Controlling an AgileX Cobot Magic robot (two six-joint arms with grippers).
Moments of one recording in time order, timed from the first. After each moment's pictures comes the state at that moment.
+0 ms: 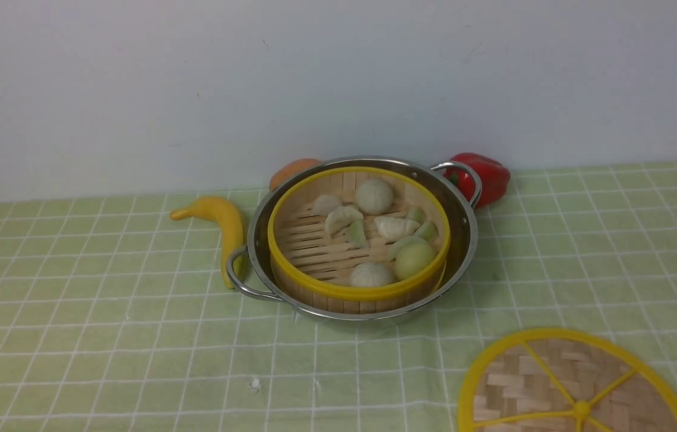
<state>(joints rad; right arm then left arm) 0.09 0.46 -0.78 0.05 0.97 0.34 0.24 0.00 0.01 0.17 0.34 -0.17</state>
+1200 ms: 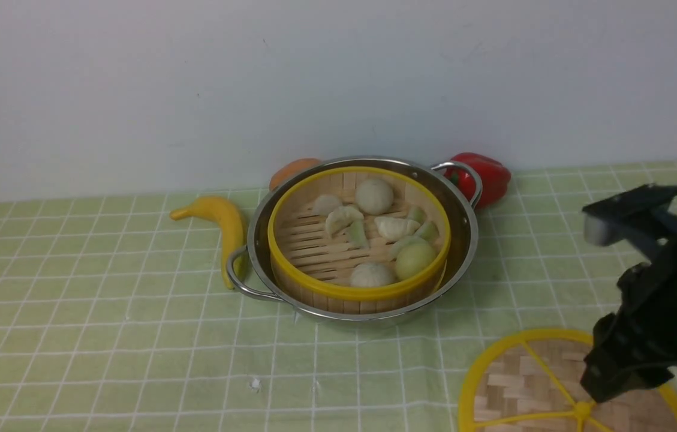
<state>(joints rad) 0.34 1.48 -1.02 0.24 1.23 -0.18 0.24 0.00 0.01 0.17 0.34 -0.17</state>
